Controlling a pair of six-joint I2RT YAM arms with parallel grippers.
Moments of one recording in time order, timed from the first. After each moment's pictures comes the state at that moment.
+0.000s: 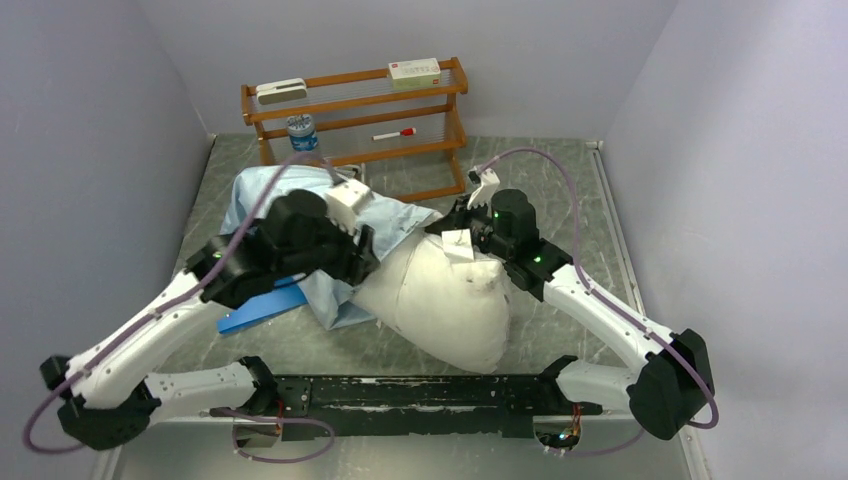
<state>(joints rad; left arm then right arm) -0.79 1.01 1.29 -0.82 0.02 -0.24 0.60 1.16 0.85 0.00 -0.22 0.43</state>
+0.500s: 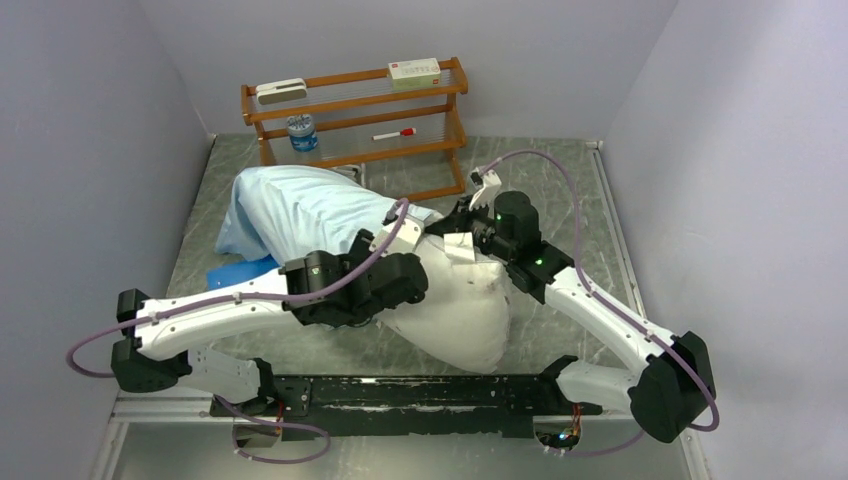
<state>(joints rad) -1.32 1.32 1.42 -1.06 -0.73 -0.58 0.60 1.15 0.84 0.03 -0.24 0.44</state>
